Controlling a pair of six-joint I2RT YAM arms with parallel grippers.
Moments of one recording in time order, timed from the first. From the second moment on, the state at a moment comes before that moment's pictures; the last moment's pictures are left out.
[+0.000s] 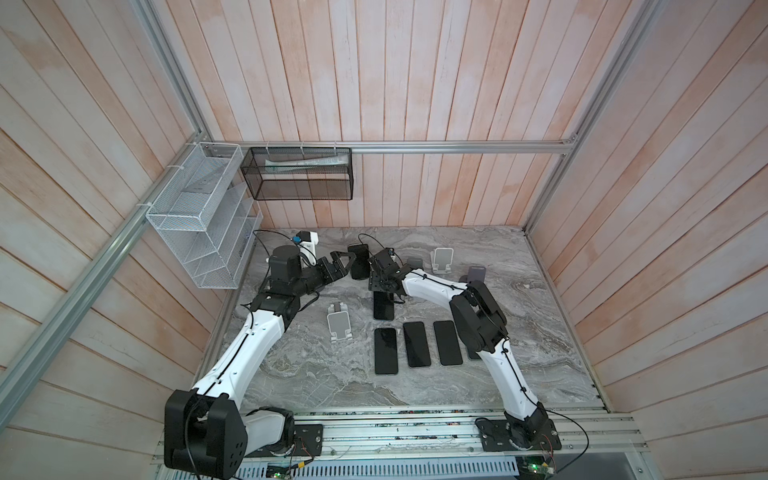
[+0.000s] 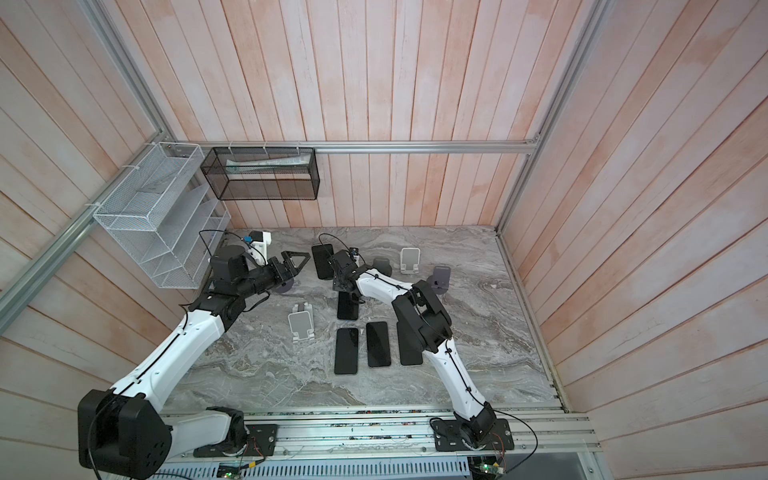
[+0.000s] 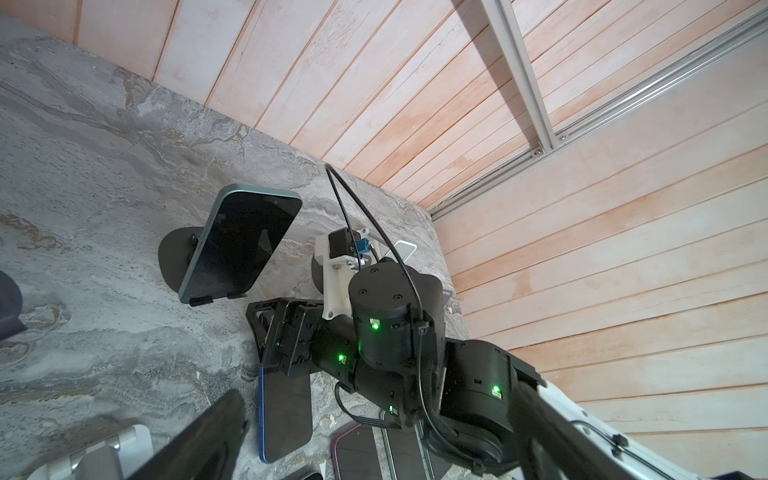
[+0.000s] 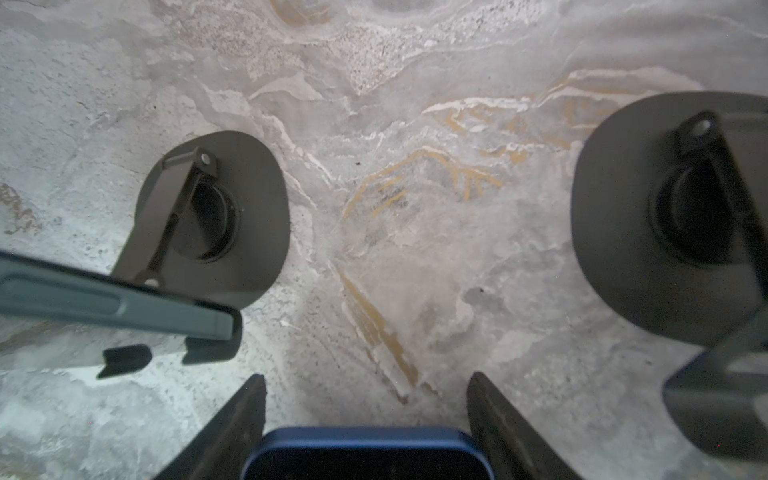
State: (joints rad) left arm -0.18 1.26 0.96 -0.06 0.52 -0.66; right arm 0.75 2.37 1.86 -0.45 0.25 0.68
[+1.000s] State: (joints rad) left arm -0.18 1.24 0.96 -0.10 0.44 -0.66; right arm 0.82 2.38 1.86 -0.47 0.30 0.73
